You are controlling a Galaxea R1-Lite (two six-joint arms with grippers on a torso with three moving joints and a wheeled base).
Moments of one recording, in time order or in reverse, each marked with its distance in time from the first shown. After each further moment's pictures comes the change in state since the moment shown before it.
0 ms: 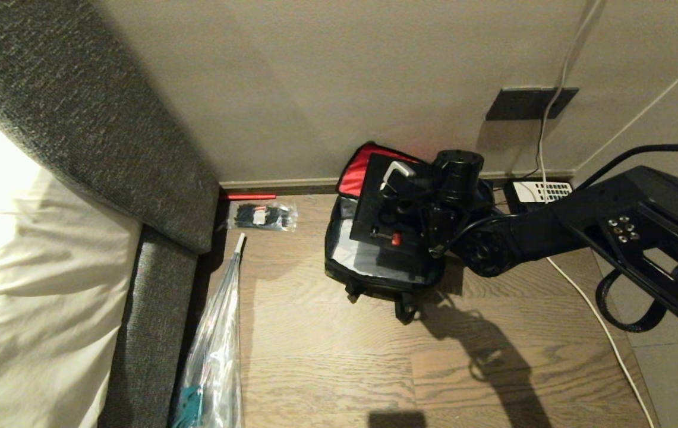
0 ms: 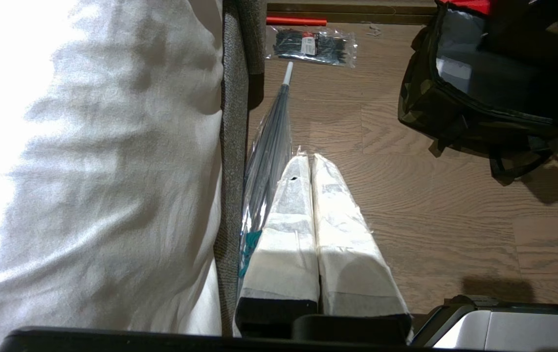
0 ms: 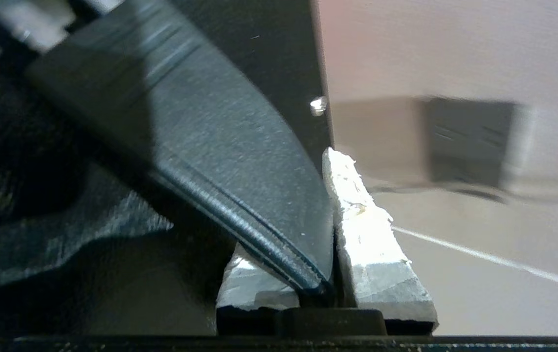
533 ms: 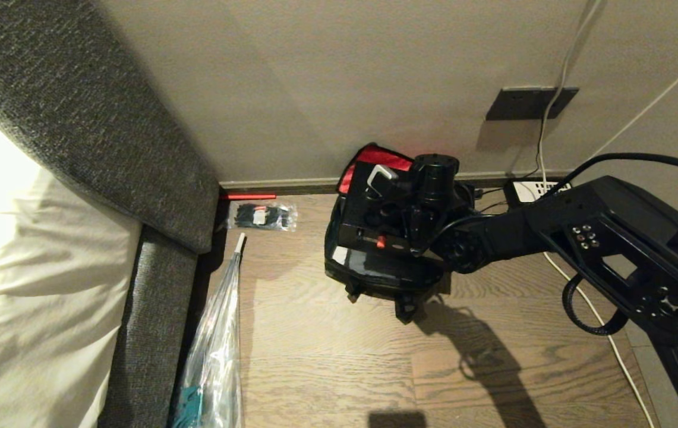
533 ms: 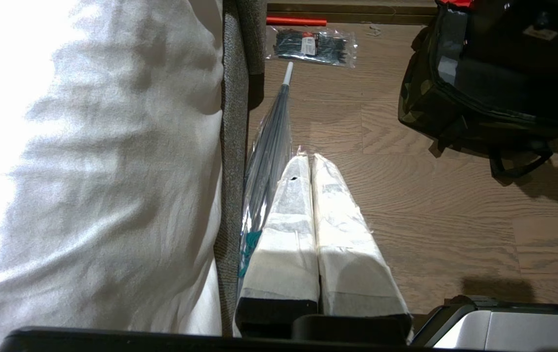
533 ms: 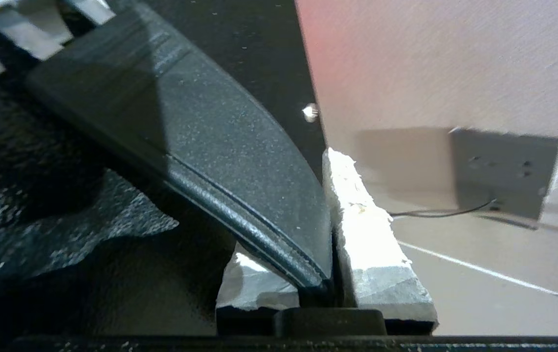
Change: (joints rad) left arm 0.000 0.000 0.000 0.000 0.000 0.000; right arm 0.030 0.086 -0.160 0.090 0.010 0.043
